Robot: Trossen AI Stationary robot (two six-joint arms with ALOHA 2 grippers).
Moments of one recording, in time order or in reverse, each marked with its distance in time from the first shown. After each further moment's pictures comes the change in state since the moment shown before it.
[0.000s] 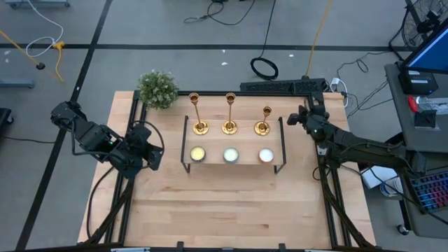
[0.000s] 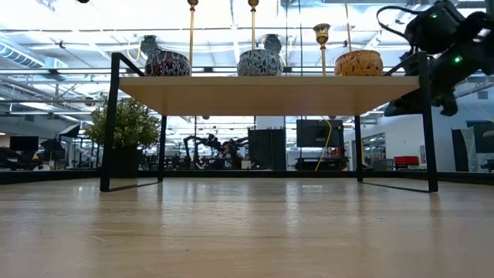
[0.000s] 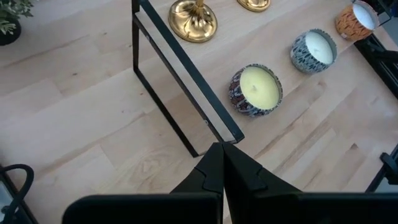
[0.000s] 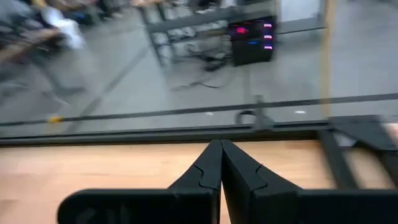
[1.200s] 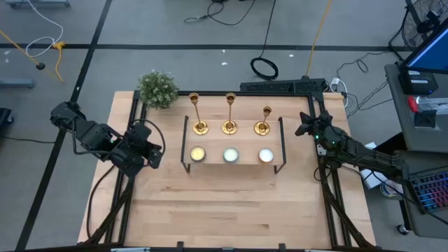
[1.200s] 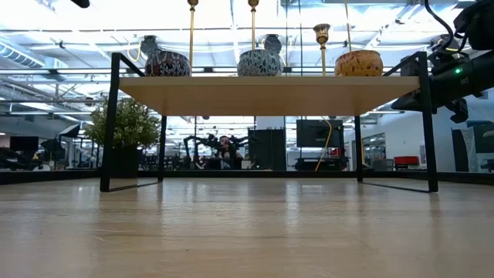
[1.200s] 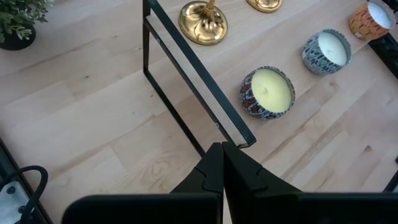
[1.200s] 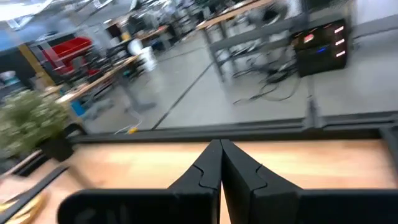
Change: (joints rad) left arm 0.024 0.000 0.000 -0.027 0.006 0.018; right arm 0.132 -0.554 -0.159 -0.128 -0.081 -0.067
